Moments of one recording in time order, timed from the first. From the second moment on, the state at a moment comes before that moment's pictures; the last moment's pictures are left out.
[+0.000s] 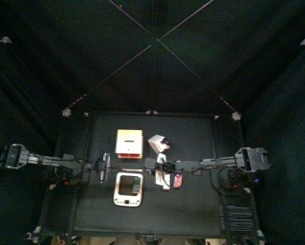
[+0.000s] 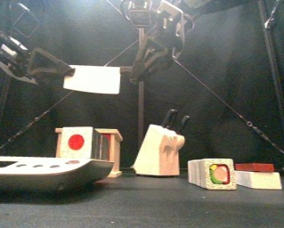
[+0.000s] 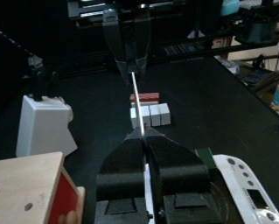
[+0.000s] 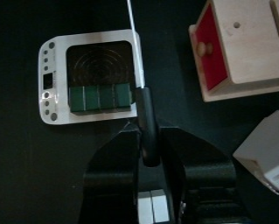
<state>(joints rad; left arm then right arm) 0.03 -0.57 1.29 0.18 -0.61 0.00 0.01 -0.02 0.30 -0.20 0.54 0.29</state>
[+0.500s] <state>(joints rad) -0.02 -0.40 1.29 0.13 -0.62 0.00 0.05 0.02 0.42 -0.15 0.38 0.29</state>
